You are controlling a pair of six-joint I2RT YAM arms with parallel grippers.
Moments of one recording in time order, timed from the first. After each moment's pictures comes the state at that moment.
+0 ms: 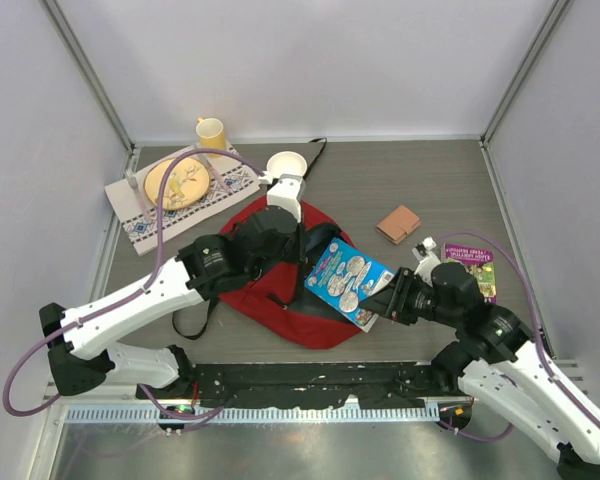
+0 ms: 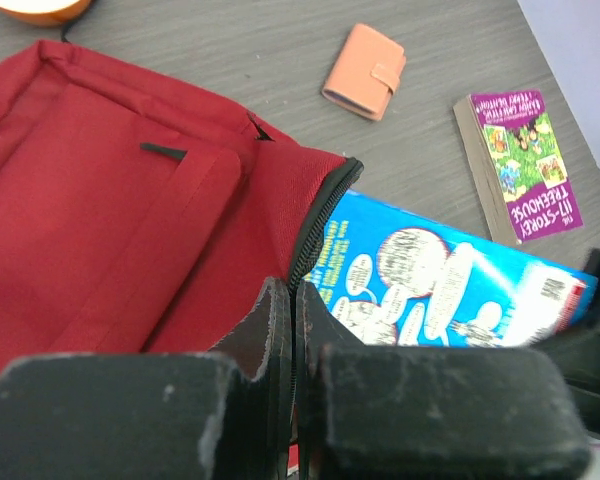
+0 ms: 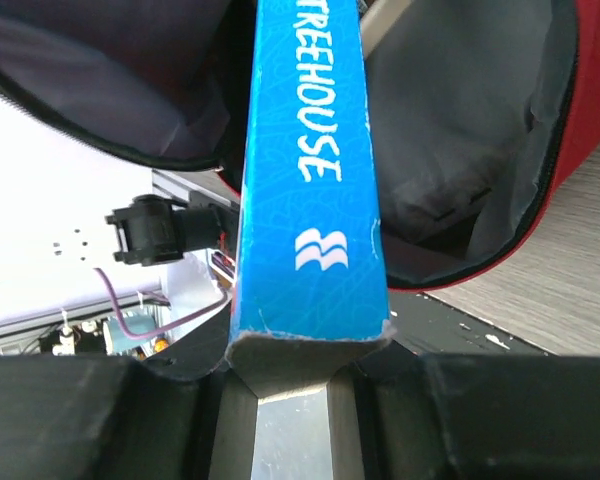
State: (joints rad) left arm -1.08 1.26 1.35 -0.61 -0.45 -0.54; right arm 0.66 0.48 0.64 -0.69 -0.25 1.00
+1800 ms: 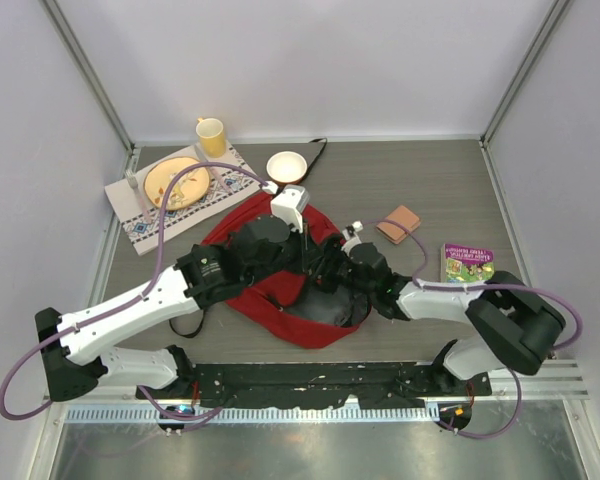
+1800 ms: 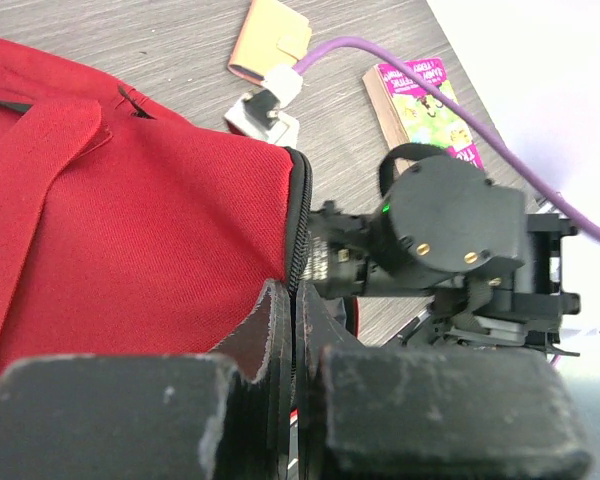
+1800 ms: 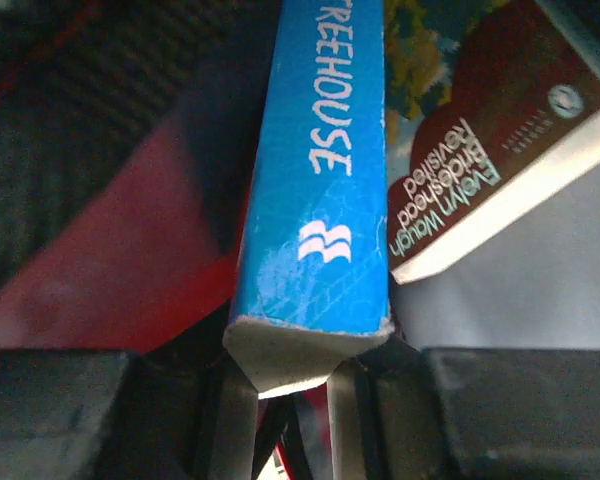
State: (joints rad) left arm -1.08 1.20 1.20 -0.44 -0.26 -0.58; right arm 0.78 1.39 0.48 0.59 -0.21 1.34
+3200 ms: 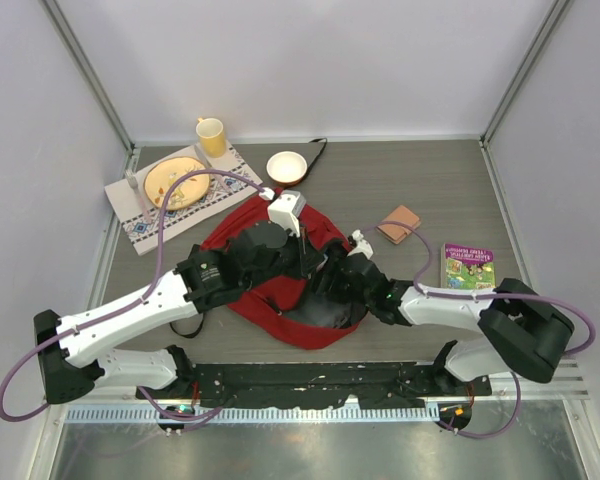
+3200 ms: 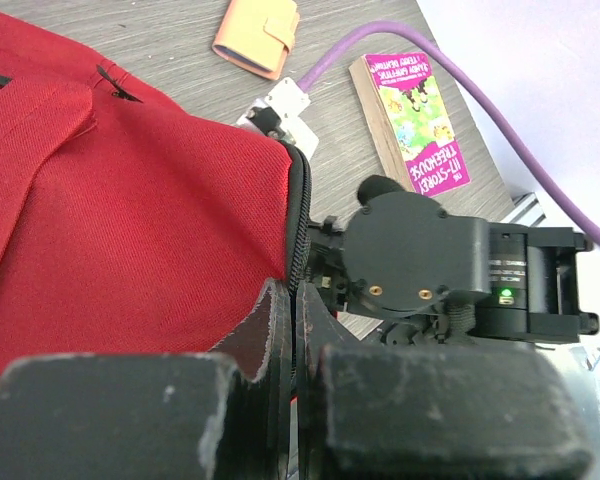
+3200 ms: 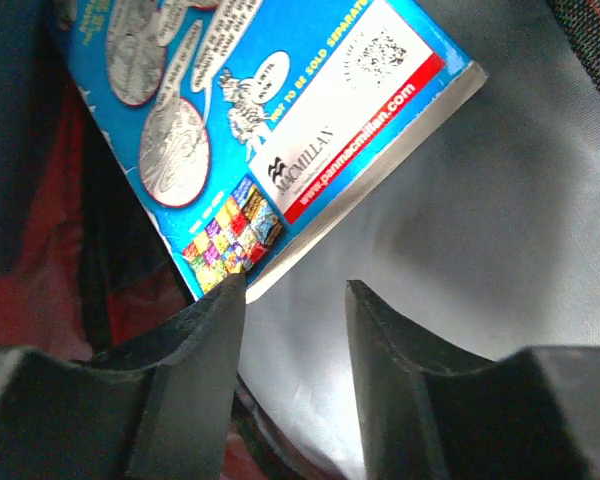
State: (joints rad) left arm -1.08 1.17 1.13 -0.40 -0.23 -0.65; right arm 0.89 1.35 0.50 0.26 0.10 1.06
